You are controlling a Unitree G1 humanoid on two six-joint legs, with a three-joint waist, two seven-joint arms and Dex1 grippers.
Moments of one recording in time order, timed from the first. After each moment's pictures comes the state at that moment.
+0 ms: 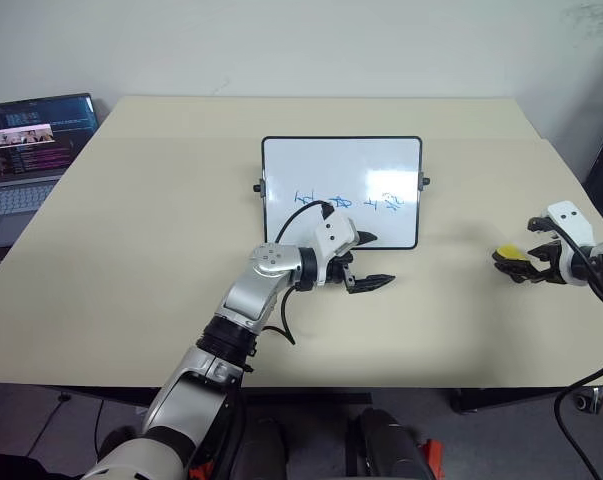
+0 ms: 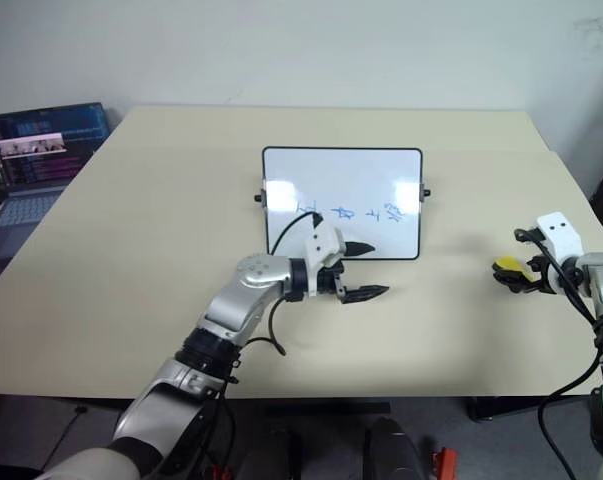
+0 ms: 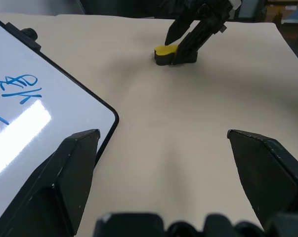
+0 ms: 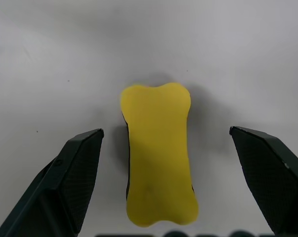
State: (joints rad) left arm -0.68 0.21 -0.30 0.30 -0.15 0.19 -0.93; right arm -0.68 -0.91 0.02 0.60 0.14 0.74 0.87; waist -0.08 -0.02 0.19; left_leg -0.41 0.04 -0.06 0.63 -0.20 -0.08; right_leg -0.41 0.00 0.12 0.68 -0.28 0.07
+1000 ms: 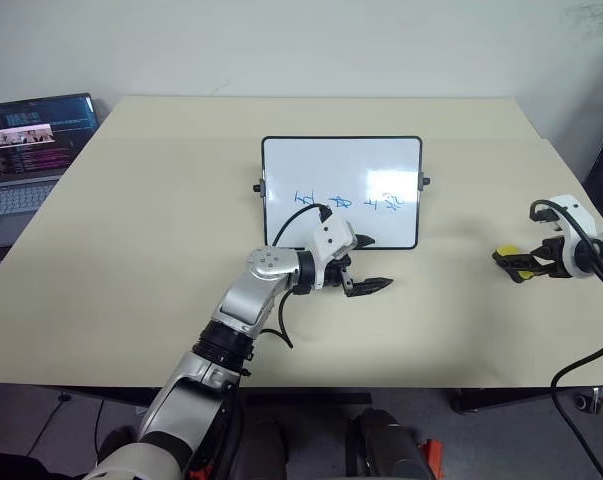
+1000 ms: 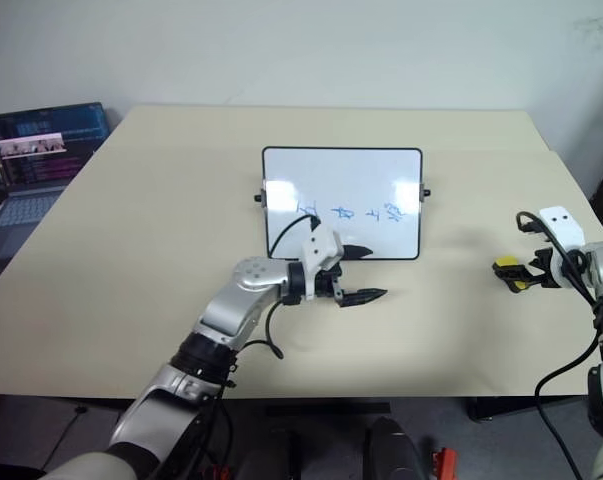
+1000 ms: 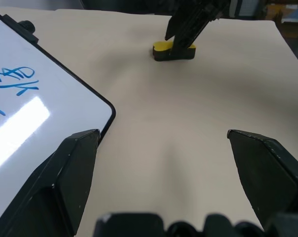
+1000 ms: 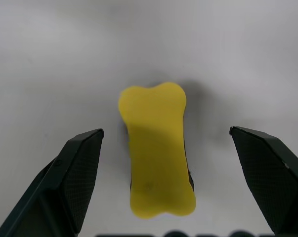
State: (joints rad) left arm -0.65 0.22 -0.30 0.23 -0.16 0.24 -0.93; right arm -0.81 -0.92 0.08 0.68 0.08 0.86 0.92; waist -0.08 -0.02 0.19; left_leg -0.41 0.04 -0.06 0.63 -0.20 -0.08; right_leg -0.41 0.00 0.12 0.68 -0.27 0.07
